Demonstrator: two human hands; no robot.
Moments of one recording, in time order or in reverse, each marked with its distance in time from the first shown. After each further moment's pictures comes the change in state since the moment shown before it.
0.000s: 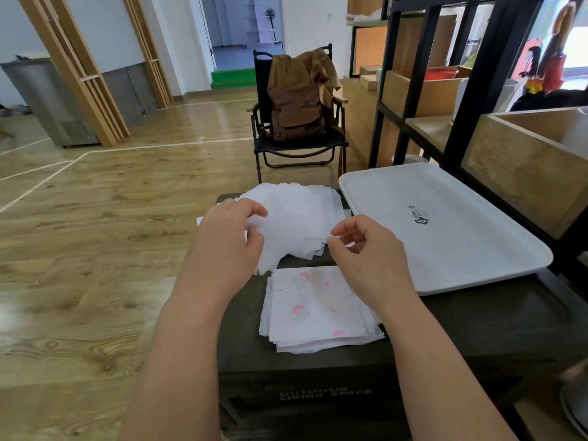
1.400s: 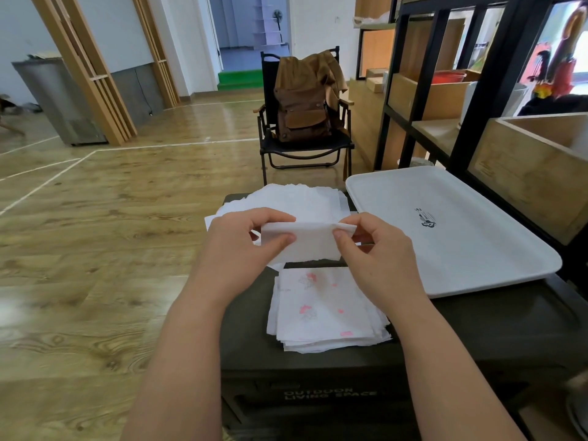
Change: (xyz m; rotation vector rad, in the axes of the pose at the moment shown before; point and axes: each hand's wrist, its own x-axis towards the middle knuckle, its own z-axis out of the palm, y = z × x) left_hand -0.004 0.000 -0.005 -0.286 -0.083 -0.009; right_hand -0.001 -0.001 -0.001 0.114 -0.005 -0.165
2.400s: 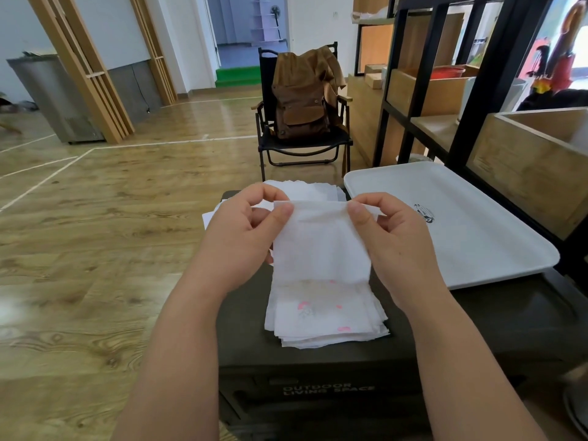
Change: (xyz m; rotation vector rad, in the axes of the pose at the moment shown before) left_hand 0.001 0.020 -0.003 -0.414 -0.085 -0.142; right_hand 0.003 -0.017 -0.016 0.300 0.047 0.110
